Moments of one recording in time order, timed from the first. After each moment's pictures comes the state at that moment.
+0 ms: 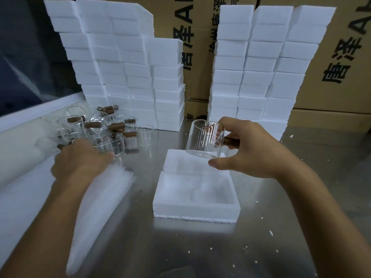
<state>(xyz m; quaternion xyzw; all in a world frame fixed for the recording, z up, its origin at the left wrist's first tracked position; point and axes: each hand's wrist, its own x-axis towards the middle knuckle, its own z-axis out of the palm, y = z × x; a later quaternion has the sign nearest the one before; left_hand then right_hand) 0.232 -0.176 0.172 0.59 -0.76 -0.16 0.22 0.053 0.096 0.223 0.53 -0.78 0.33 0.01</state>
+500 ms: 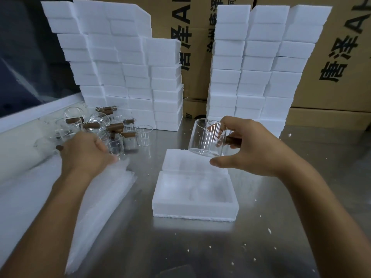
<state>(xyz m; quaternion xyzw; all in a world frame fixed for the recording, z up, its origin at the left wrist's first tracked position) 0.235 -0.159 0.184 0.49 -0.79 -0.21 0.31 0.050 0.102 0.223 0.53 -0.78 0.33 0.00</state>
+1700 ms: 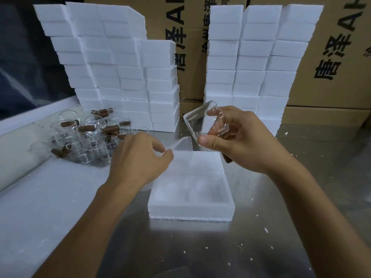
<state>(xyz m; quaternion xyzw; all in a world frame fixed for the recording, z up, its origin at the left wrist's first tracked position) 0.194 -0.072 0.193 0.30 -0.88 -0.17 0.34 0.070 0.096 0.234 0.52 -0.70 0.49 0.00</state>
